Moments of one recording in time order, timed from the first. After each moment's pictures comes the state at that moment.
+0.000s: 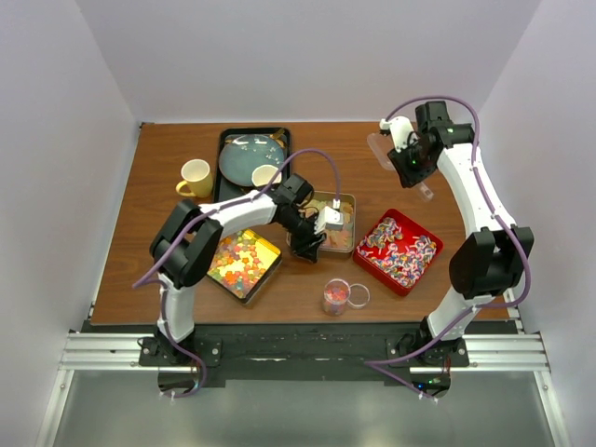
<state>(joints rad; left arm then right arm) -0.69 1.98 1.38 -0.59 0.74 0.67 0.10 1.72 1.72 -1.08 -0.07 -0.51</state>
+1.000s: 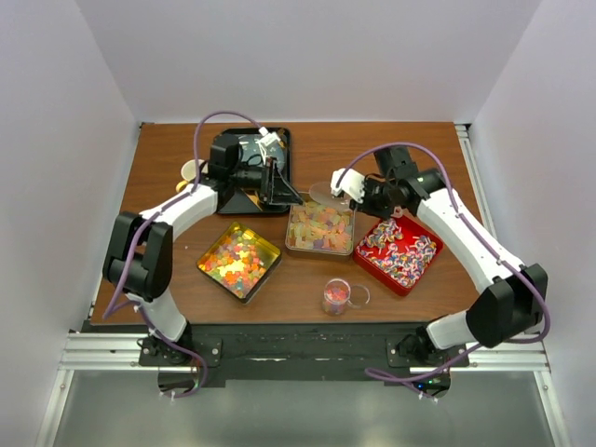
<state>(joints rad) -0.33 1.73 1.17 0.21 1.20 -0.44 0.41 1.42 1.33 -0.90 -0.17 -0.94</state>
